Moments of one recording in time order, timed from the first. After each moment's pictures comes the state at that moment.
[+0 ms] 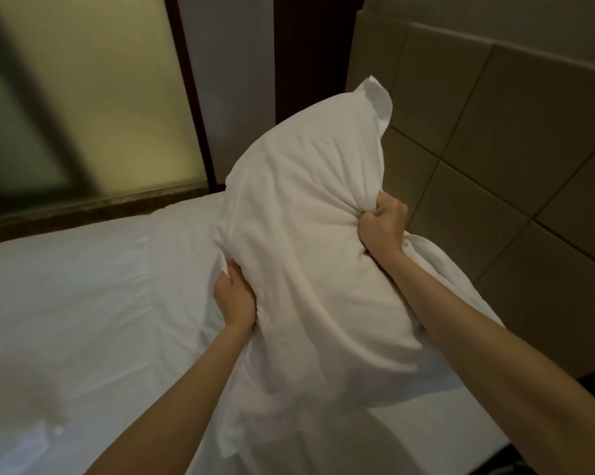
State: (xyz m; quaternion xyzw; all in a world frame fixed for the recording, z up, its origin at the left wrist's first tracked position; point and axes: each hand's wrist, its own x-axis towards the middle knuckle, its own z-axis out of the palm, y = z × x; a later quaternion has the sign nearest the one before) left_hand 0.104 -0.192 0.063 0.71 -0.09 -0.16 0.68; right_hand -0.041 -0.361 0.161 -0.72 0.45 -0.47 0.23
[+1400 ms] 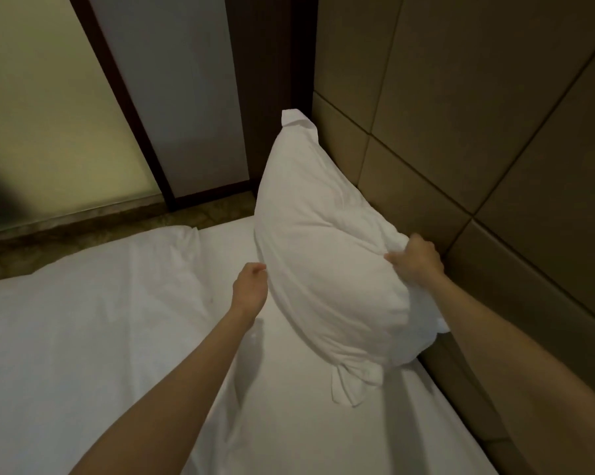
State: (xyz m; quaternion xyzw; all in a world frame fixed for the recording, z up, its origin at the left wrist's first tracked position) left_hand 0.197 -0.652 -0.041 0.80 -0.22 -0.32 0.46; right_hand -0.030 -0.846 -0.002 -0.72 0.65 -0.08 0.23
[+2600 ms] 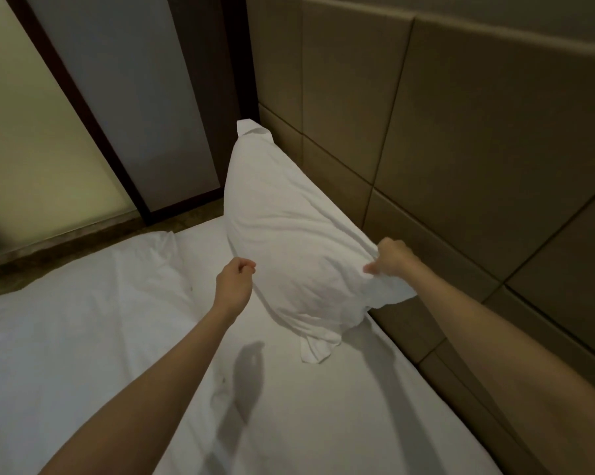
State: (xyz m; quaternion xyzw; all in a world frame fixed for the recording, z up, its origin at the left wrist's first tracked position) left_hand 0.086 -0.577 0.036 0.80 -0.31 -0.27 0.44; right_hand -0.160 -0.752 0.053 -0.76 0.60 0.06 0.23
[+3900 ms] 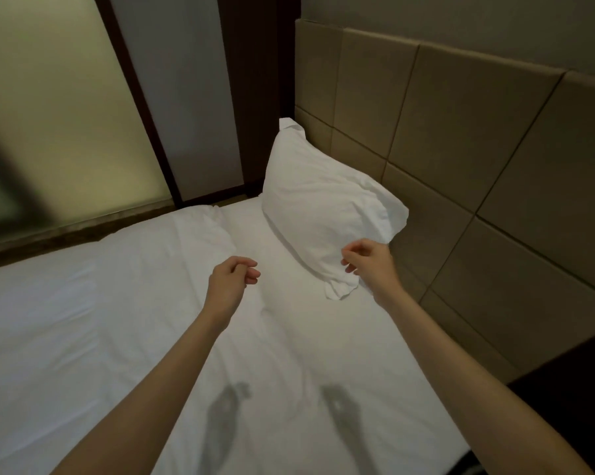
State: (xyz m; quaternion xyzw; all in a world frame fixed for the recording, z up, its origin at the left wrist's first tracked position) left_hand 0.066 -0.286 0.085 0.72 -0.30 -0.29 0.55; right_hand -0.150 -0.415 0.111 -0.63 0.46 -0.37 0.51
